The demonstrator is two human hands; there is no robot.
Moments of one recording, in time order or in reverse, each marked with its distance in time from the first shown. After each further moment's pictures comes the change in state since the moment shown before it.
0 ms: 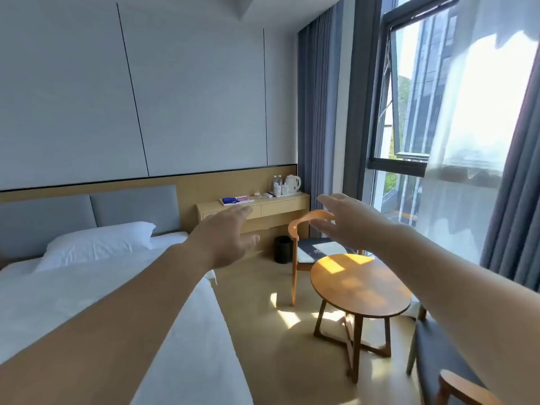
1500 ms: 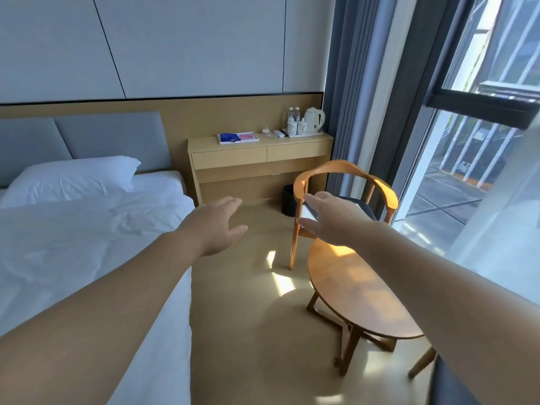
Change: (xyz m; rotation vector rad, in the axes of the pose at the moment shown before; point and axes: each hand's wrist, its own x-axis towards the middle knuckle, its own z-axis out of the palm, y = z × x) left_hand 0.326 -0.076 0.295 0.005 -0.213 -0.277; right_hand 0.286 0.285 0.275 -0.013 -0.284 -0.111
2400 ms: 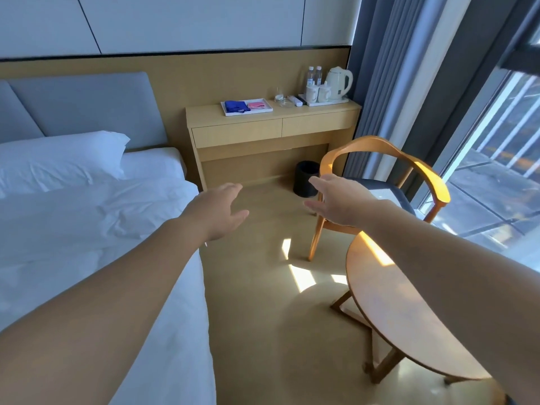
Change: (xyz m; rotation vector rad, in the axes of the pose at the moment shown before) left_hand 0.205 -0.198 0.045 -0.041 -0.096 -0.035; right_hand 0.267 -0.022 0.095 -0.011 -0.143 0.025
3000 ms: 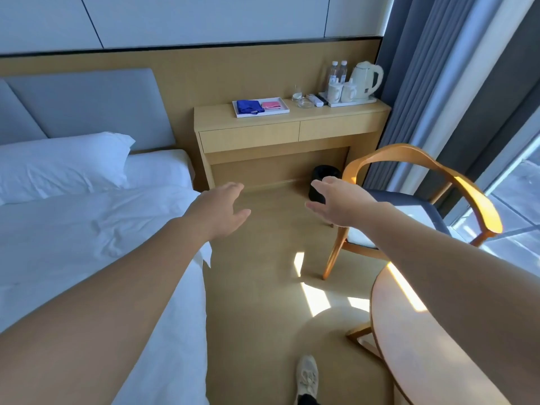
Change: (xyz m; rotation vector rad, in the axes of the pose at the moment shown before) left_hand 0.162 -0.063 0.018 0.000 -0.011 -0.075; right_hand 0.183 0.046 0.040 0.025 -0.059 -0.020
